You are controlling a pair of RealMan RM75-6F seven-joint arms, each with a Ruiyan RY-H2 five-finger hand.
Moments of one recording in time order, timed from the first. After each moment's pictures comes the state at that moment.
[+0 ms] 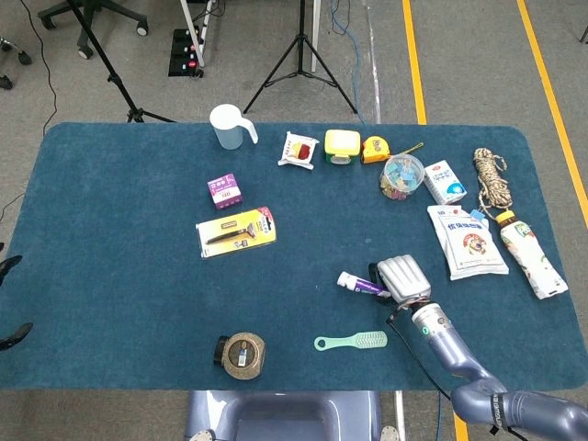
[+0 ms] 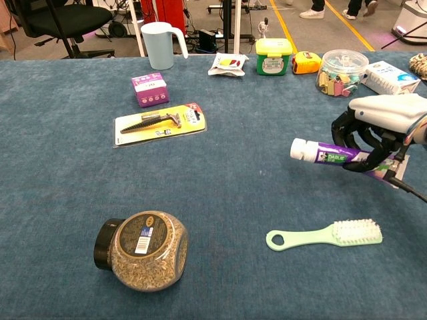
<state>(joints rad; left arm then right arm) -0.07 -0.71 -0.01 -2.01 1.51 1.44 0.09 0.62 -1.45 0.09 -1.47 -1.21 0.97 -0.23</state>
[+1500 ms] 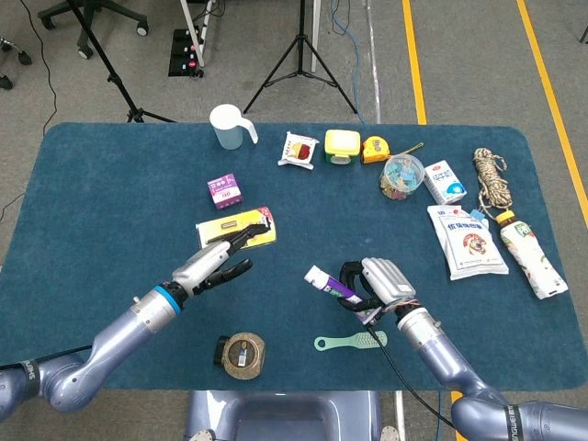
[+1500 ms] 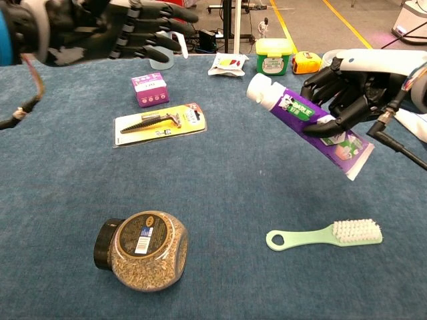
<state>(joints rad) -0.76 -1.21 -0.33 -1.95 1.07 0.70 -0.34 0.62 -1.30 0.22 -1.87 -1.06 0.91 0.04</state>
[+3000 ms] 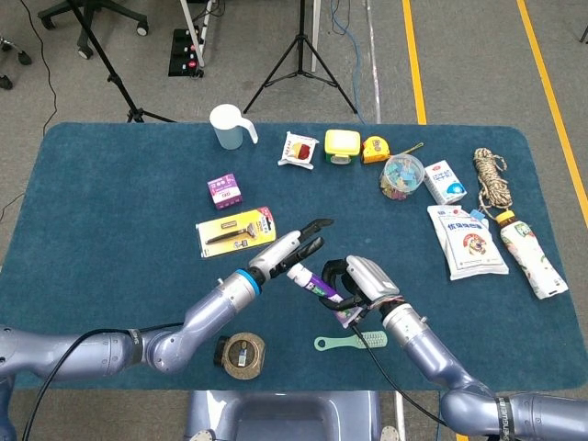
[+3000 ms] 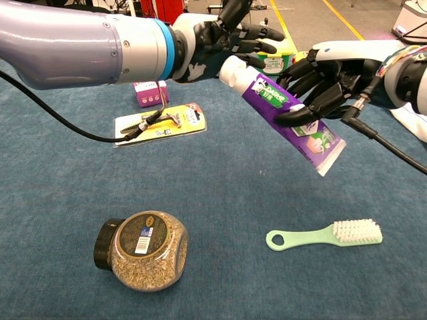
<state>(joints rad) -1.07 -1.57 -0.41 -1.66 0.70 0.67 -0.26 0.68 -1.31 0.26 -1.92 -0.95 0.86 0.11</state>
